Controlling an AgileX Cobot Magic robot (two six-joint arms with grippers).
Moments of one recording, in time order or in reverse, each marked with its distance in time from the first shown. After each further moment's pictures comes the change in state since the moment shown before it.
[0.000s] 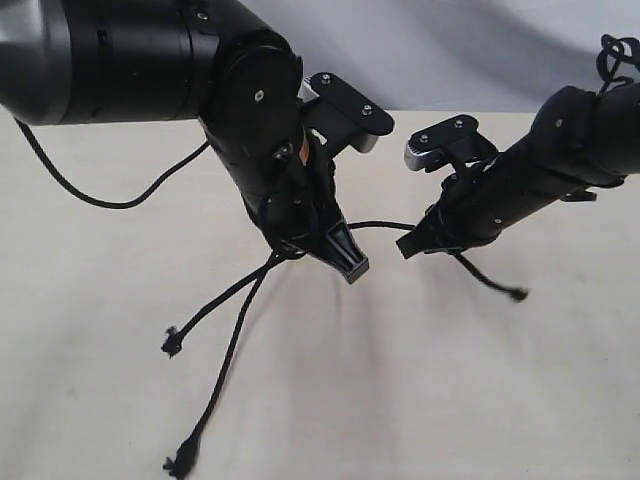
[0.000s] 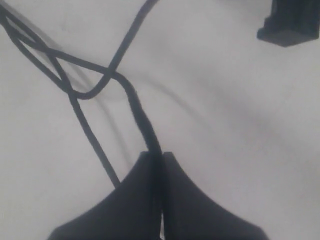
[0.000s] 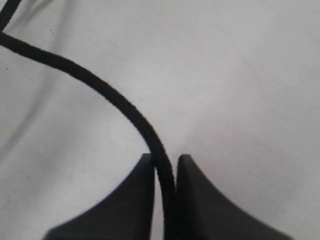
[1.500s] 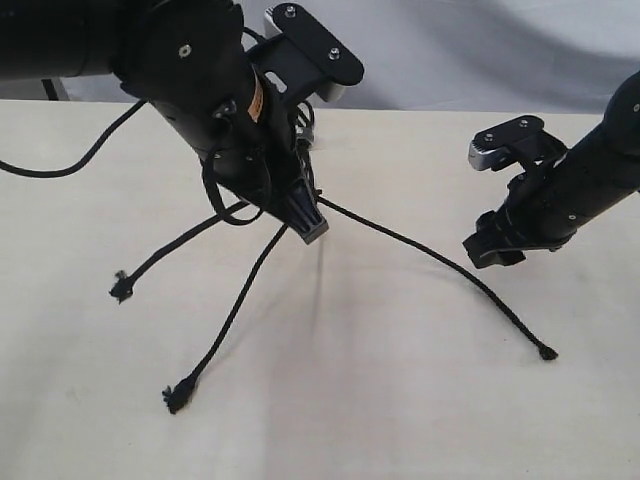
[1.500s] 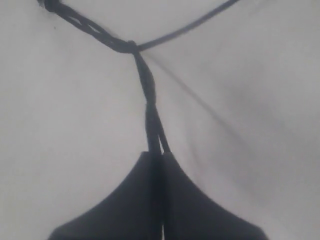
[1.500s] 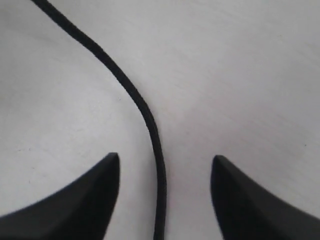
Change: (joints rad) left arm 0.000 -0.146 0.038 0.190 0.024 -0.045; right arm -0.154 -0.071 0.022 -0.142 0.151 0.042
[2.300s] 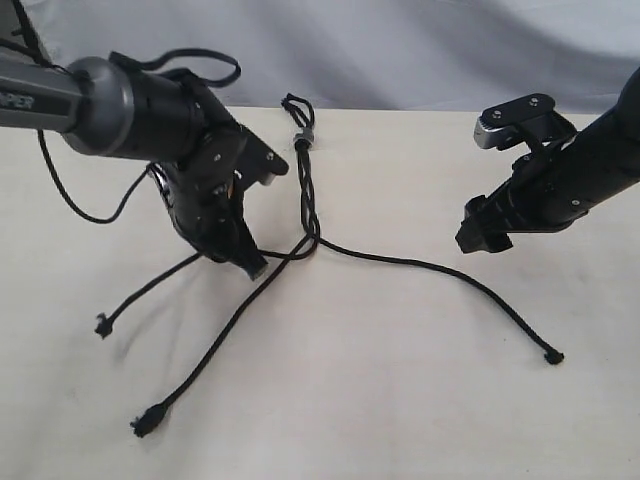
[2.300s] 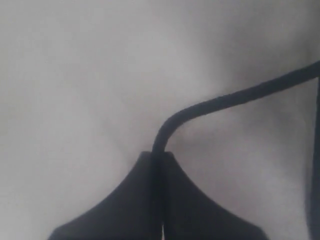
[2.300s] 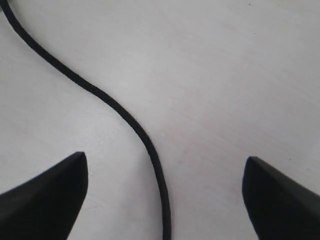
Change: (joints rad) left arm 0.227 0.386 0.000 0.072 -0.106 -0.073; right arm 0.000 -0.048 0.000 0.046 -0.023 0.004
